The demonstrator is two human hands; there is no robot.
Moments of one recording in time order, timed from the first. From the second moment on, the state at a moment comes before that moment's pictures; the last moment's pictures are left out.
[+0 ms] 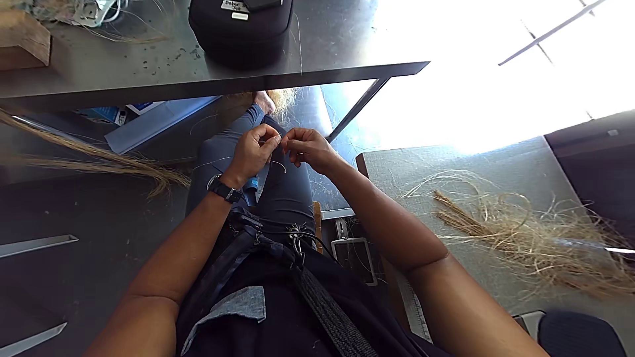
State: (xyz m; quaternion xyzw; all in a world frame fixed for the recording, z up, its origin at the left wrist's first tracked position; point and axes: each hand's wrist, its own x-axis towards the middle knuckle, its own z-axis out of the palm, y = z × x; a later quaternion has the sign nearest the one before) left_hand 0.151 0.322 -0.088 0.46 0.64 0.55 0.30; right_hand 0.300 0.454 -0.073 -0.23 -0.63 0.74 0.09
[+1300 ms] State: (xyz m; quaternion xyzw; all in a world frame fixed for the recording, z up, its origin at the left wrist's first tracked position) left_hand 0.148 0.318 -0.096 0.42 0.51 0.63 0.41; right_hand 0.298 0.450 -0.076 -0.25 -0.52 0.81 0.12
